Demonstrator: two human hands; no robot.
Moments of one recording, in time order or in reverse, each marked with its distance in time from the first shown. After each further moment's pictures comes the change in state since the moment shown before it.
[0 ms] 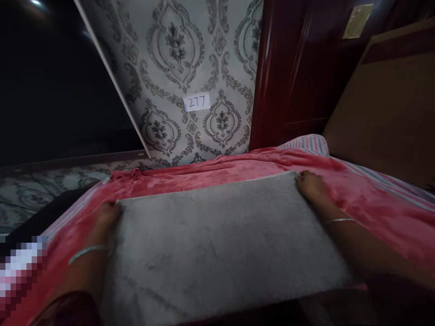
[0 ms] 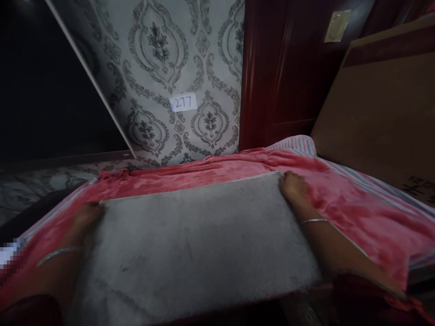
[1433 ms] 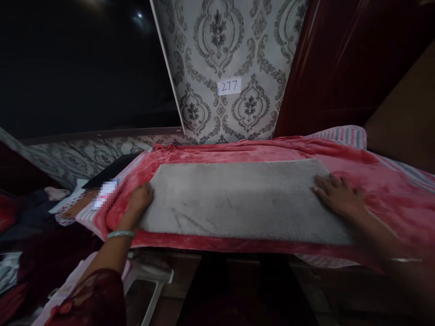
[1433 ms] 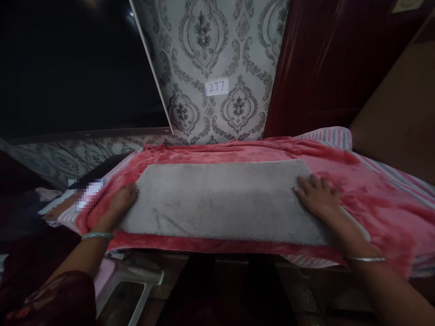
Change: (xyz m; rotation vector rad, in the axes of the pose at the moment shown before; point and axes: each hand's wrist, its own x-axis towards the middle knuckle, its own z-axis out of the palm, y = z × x) left_hand -0.124 -0.074 0.005 0.468 0.080 0.140; right_hand -0.101 0.061 -0.019 -0.216 -0.119 -0.398
